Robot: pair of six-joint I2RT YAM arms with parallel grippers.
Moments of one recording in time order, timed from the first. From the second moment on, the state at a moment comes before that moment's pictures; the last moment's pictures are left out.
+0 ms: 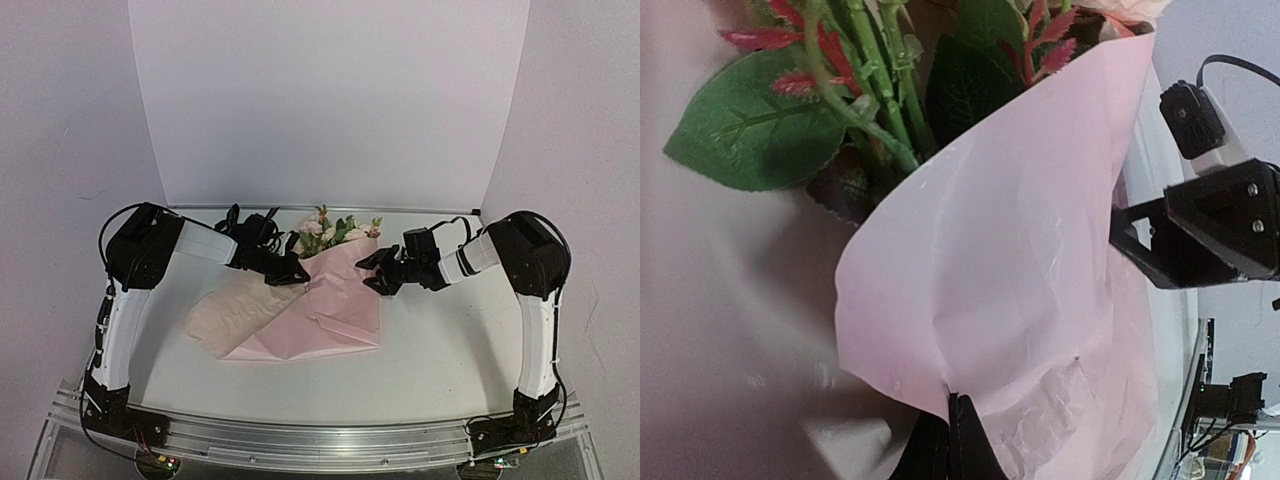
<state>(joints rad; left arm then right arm) -0.56 2.31 1.51 0.01 0.59 -0.52 0.44 2.15 1.14 0.40 -0.46 1.25</state>
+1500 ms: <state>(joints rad) -0.54 2.32 1.55 -0.06 0.63 -0.40 0.52 1.82 0.91 0.38 -0.33 1.19</state>
